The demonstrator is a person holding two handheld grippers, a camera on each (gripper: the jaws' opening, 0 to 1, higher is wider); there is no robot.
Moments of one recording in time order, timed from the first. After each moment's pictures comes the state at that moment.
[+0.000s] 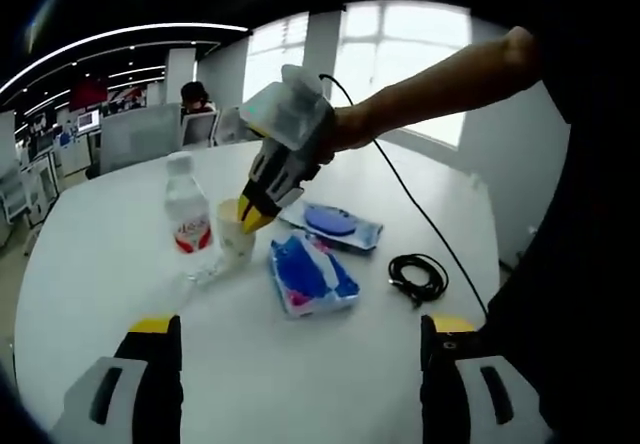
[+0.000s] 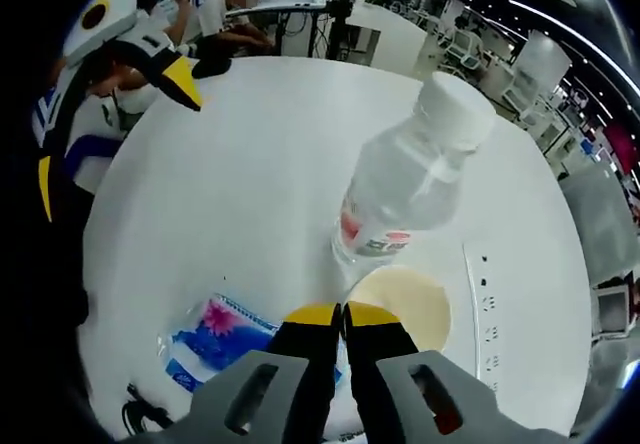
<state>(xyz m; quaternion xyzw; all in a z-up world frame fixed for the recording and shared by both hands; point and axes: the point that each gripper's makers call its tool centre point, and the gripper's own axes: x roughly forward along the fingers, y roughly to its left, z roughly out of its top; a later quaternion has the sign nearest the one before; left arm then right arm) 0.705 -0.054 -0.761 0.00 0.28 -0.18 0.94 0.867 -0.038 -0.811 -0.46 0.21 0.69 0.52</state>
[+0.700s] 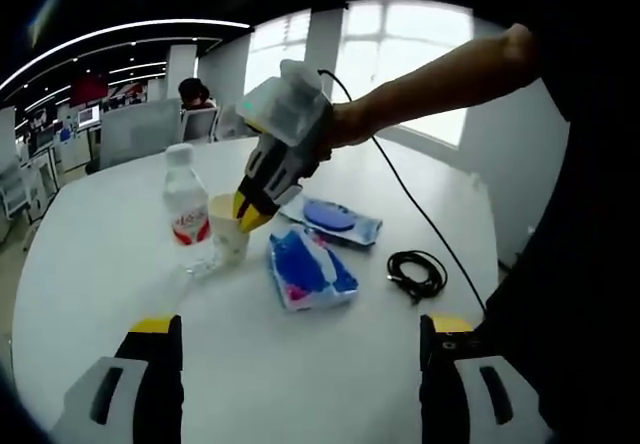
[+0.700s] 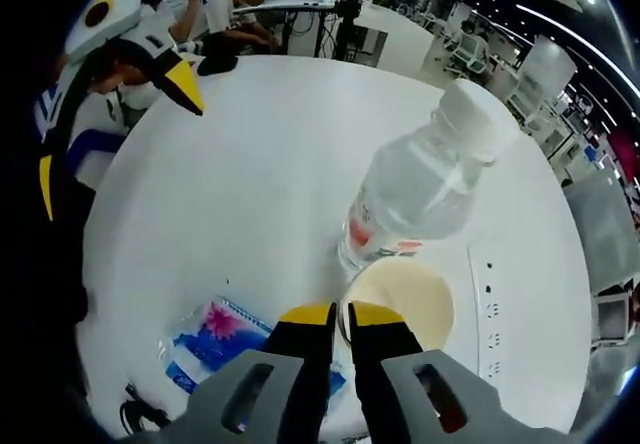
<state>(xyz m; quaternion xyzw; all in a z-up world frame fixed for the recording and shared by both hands) 0.701 -0.055 -0.765 0.00 0.29 -0.18 0.94 0.864 -0.036 -0.817 -0.46 0.20 0.69 0.51</state>
